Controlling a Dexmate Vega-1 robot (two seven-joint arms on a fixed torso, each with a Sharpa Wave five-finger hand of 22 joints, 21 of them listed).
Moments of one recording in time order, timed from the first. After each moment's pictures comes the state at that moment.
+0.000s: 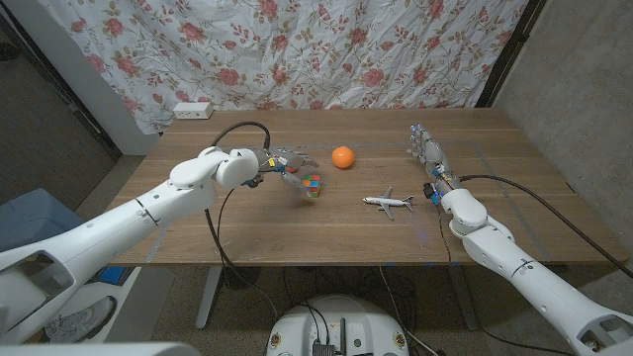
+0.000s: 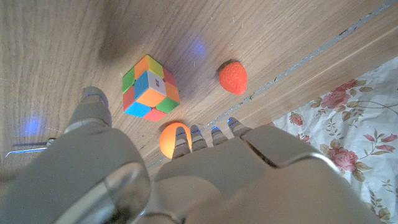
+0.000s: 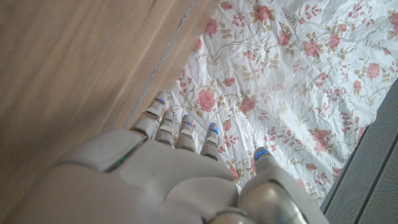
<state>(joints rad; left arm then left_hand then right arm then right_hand) 0.63 0.89 0.71 -1.88 0.66 0.08 -0.46 0.52 -0.06 0.24 -0.12 0.18 -0.03 -0.05 0.17 0.18 -0.08 -0.06 0.17 0.18 -0.17 0.04 0.17 0.17 -0.17 0.08 0.18 0.17 -0.94 -0.58 -0.40 -1.43 0.38 0.31 -0.20 0.04 0.07 0.32 0.05 0.26 0.13 -0.18 0.18 0.17 0.11 0.05 0.18 0.18 0.01 0.12 0.21 0.22 0.25 0.09 0.19 0.16</state>
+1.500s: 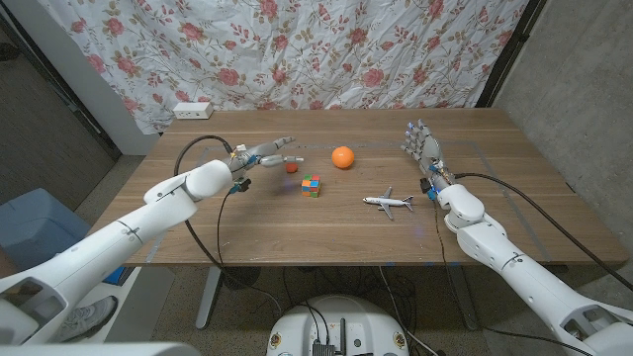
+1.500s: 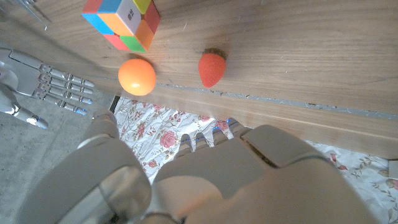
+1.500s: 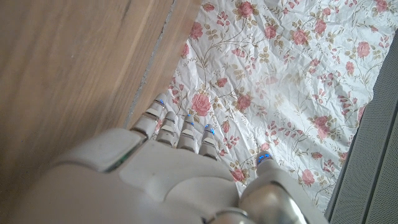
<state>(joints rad) 0.81 0.85 0.50 -1.67 0.07 -0.02 -0.09 0.37 0.03 0.24 -0.08 0.19 -0.10 -0.03 0.19 0.17 -0.17 -0.04 0.19 0.17 -0.17 0.03 0.18 0.17 -0.17 0.01 0.19 0.17 -0.88 -0.52 -0.40 -1.34 0.49 0.36 -0.09 0.02 0.05 0.31 0.06 0.26 0.10 -0.13 0.18 0.17 0.13 0.01 0.19 0.18 0.04 0.07 0.21 0.22 0.25 0.07 0.19 0.16</state>
